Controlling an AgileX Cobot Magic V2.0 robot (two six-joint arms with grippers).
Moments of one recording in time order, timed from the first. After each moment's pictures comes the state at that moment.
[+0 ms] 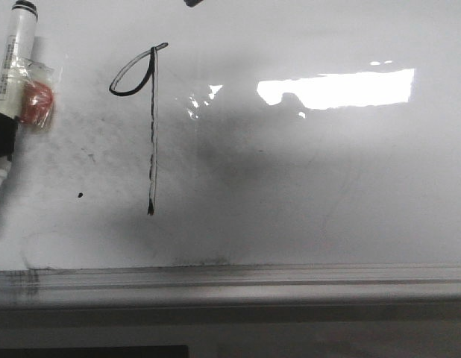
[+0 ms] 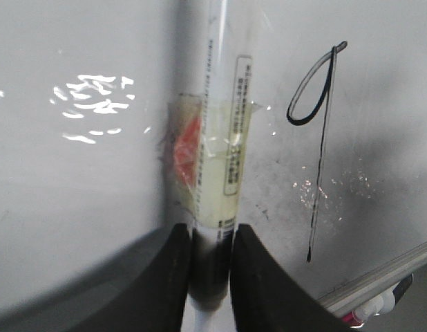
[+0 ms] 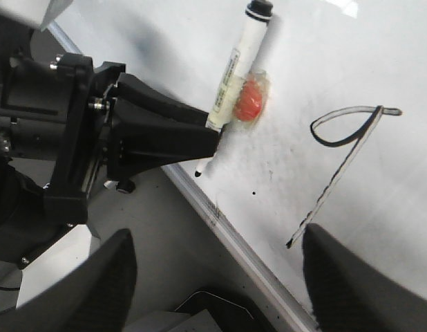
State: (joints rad) left arm -0.73 0.81 -0.36 -0.51 0.06 0.02; right arm 0.93 1.21 -1.11 0.15 0.63 0.11
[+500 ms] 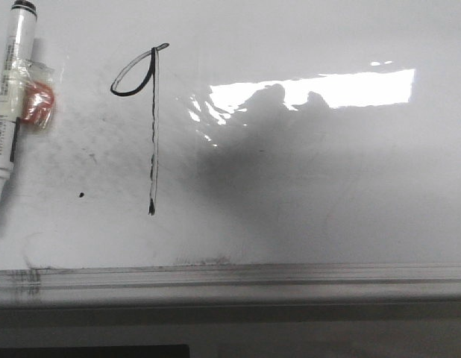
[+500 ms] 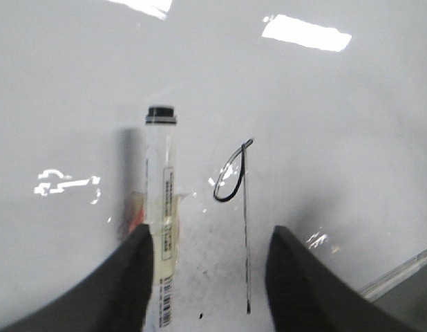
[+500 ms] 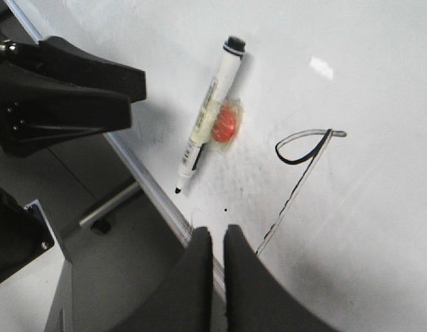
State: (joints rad) left arm -0.73 0.53 -0.36 -0.44 0.06 0.02; right arm 0.93 1.04 -0.96 0.05 0.47 0.11
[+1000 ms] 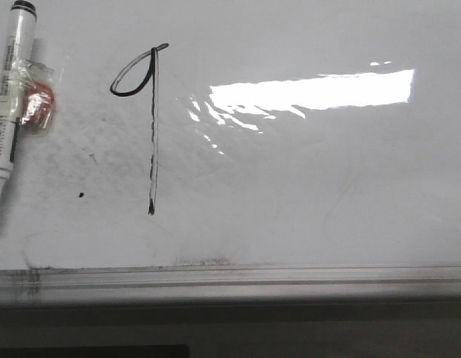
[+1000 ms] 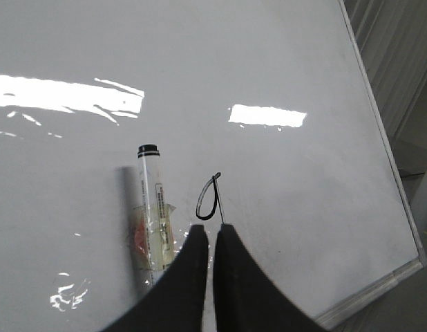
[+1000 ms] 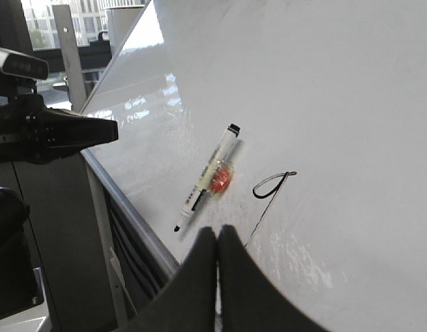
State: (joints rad) left arm -0.73 0.08 -0.17 -0.33 0.09 0.02; right arm 0.93 0.36 -0.32 -0.11 0.01 0.11
